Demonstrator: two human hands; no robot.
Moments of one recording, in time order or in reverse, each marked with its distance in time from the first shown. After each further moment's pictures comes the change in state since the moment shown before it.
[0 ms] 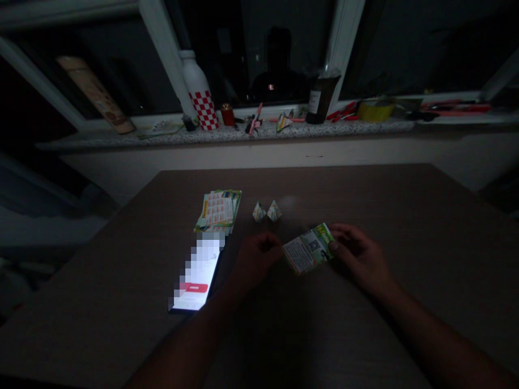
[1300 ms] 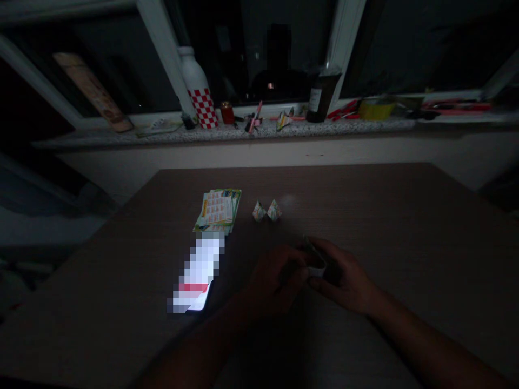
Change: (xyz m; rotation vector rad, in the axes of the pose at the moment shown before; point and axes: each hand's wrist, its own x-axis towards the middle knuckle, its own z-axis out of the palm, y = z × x) left_hand -0.030 0.006 0.016 0.186 -0.241 0.507; right_hand -0.015 -0.013 0.016 -0.271 -0.359 -0.183
